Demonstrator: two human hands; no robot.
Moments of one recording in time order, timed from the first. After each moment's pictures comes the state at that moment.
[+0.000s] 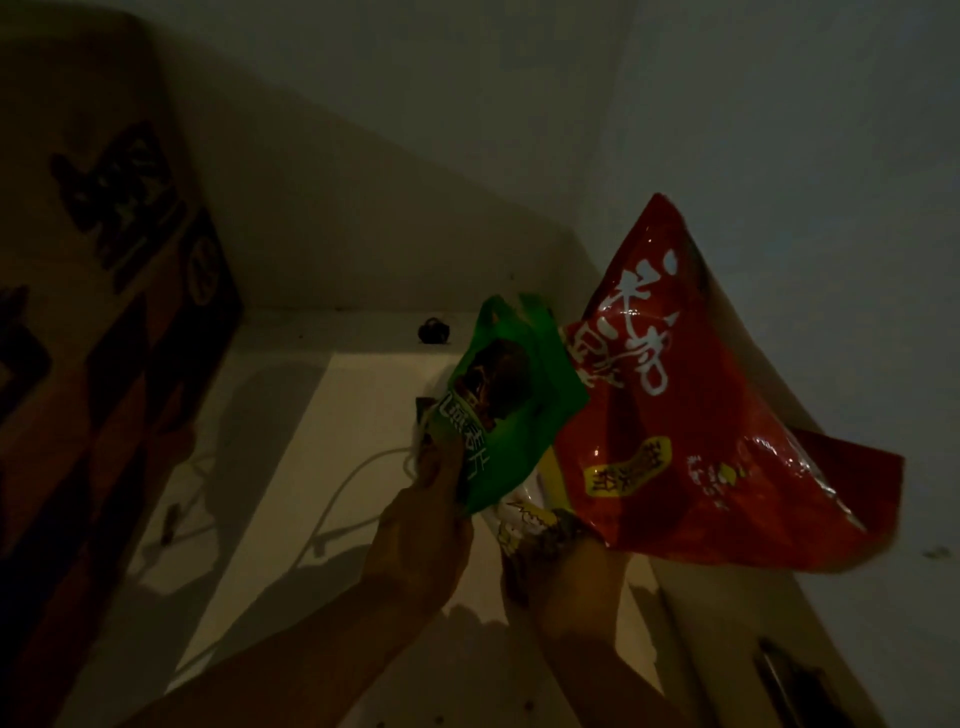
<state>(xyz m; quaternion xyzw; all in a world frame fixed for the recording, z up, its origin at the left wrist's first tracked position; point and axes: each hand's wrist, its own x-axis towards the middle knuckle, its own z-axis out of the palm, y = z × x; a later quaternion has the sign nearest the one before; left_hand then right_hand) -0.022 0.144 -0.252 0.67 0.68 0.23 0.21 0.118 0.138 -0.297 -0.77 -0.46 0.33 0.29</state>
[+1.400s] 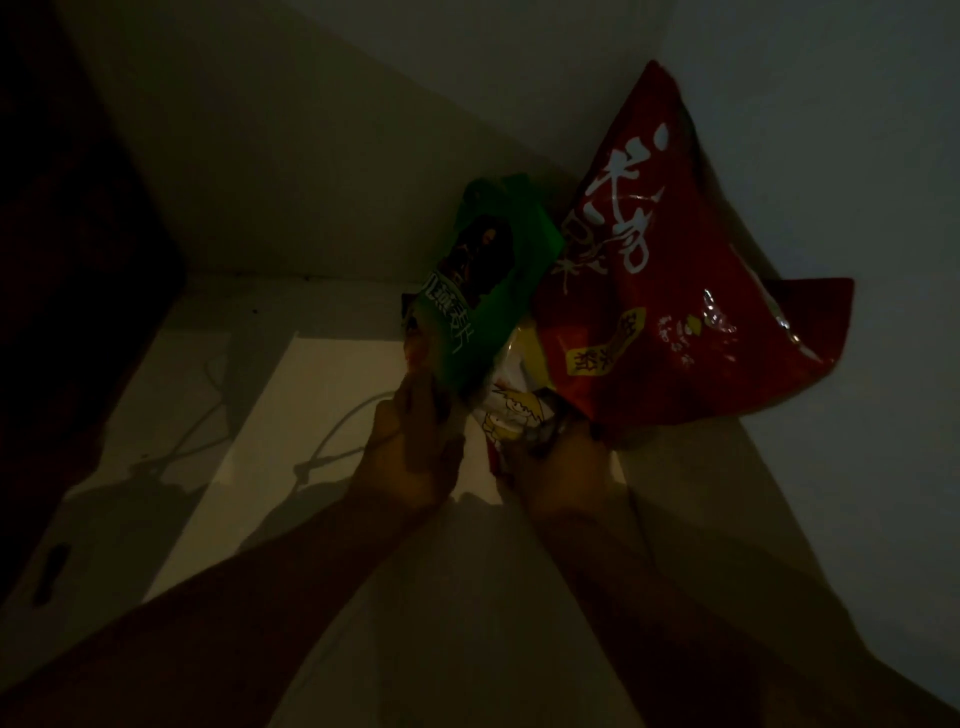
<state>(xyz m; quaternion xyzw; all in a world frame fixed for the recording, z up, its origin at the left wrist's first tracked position) -0.045 0.269 -0.297 0.66 0.64 0.31 0.25 0.111 0.281 -0.277 -0.74 -0.55 0.27 0.26</state>
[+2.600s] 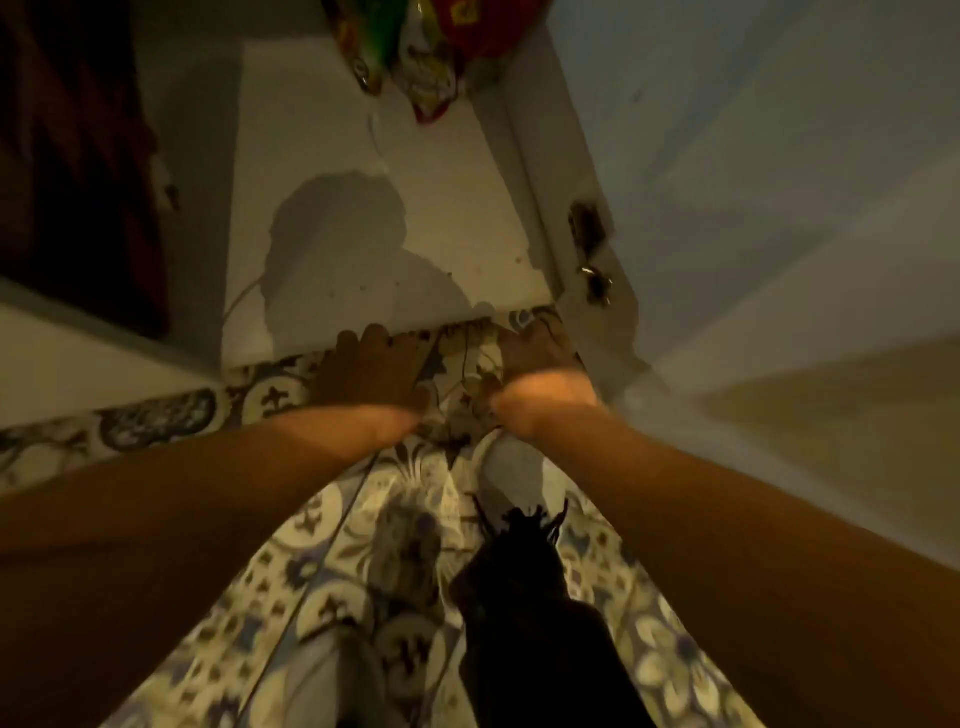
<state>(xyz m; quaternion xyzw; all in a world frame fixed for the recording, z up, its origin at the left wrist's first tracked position) 0.000 -0.114 -0.138 0.70 0.63 -0.18 0.29 0.170 -0.114 -0.130 -0.69 -0.67 0.27 -0.12</state>
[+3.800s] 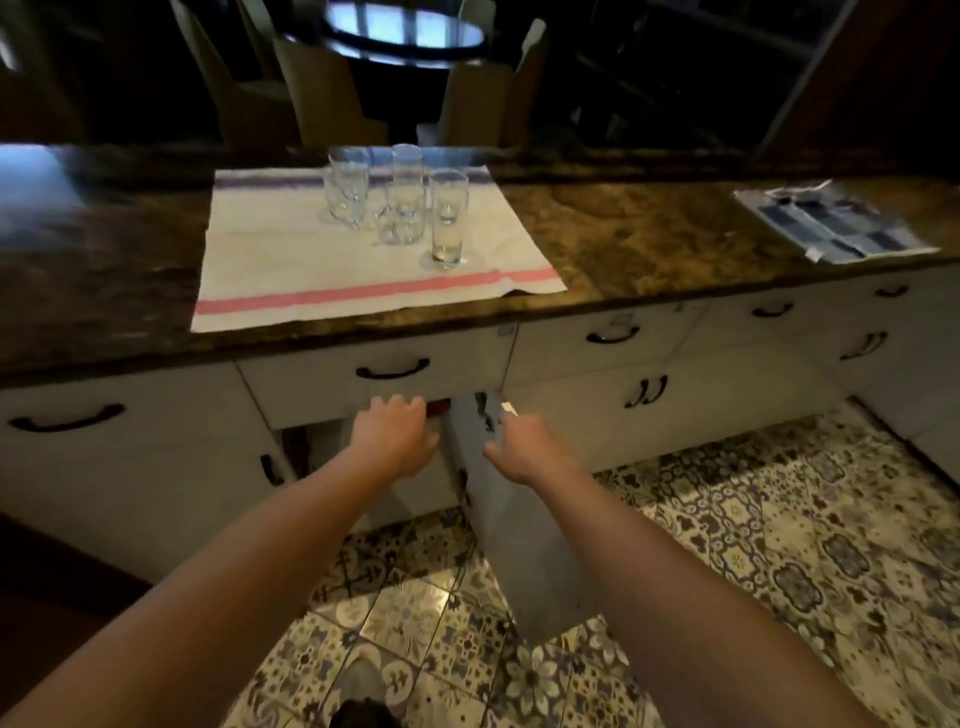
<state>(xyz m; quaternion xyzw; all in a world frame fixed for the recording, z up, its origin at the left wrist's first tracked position) 0.045 -0.248 0.616 0.75 0.65 -0.03 0.13 0.229 -0.267 0.623 -0.71 -0.67 0.22 -0.01</state>
